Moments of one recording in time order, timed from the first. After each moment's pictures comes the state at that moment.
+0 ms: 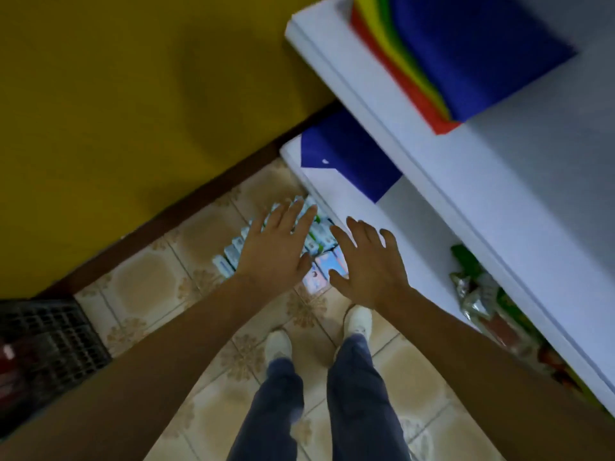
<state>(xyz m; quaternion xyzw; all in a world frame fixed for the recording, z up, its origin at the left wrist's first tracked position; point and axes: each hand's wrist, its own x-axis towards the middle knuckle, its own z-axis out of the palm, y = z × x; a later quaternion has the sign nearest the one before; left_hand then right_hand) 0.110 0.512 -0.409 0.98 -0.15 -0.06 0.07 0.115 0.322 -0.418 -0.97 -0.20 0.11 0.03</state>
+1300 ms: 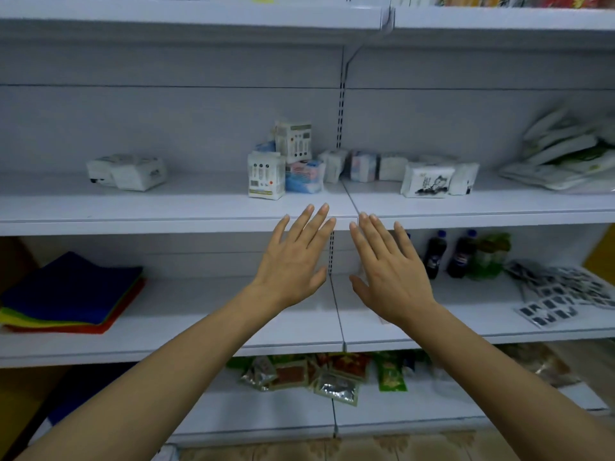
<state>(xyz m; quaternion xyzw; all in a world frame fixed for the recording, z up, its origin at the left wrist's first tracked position) -0.242 0.036 0.000 0.73 -0.60 0.33 0.09 -0.406 -0.073 -0.007 -0.90 0.22 -0.29 -0.22</state>
